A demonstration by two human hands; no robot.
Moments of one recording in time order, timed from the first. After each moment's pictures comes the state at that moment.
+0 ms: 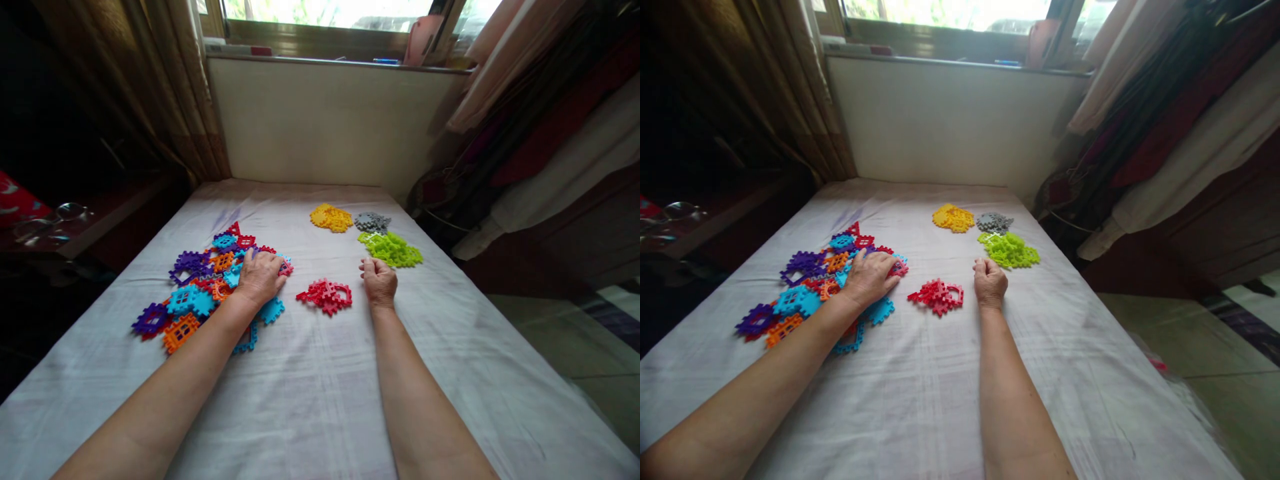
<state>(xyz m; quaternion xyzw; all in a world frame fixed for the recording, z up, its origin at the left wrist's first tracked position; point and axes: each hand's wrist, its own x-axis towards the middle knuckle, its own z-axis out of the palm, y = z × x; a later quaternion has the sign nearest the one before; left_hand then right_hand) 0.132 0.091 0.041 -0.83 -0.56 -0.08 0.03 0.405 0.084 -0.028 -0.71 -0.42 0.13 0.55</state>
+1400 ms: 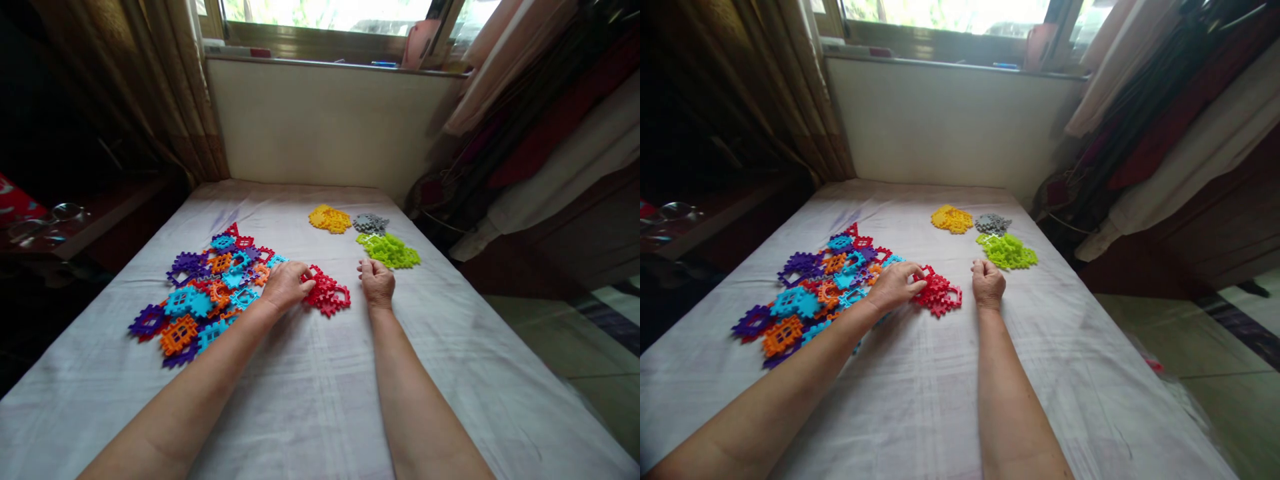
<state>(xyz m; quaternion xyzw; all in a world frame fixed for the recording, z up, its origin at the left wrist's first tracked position) 0.176 0.085 0.037 -0.82 -0.53 -0.15 -0.17 0.405 0.085 -0.029 -0.71 -0.42 0.13 0.55</state>
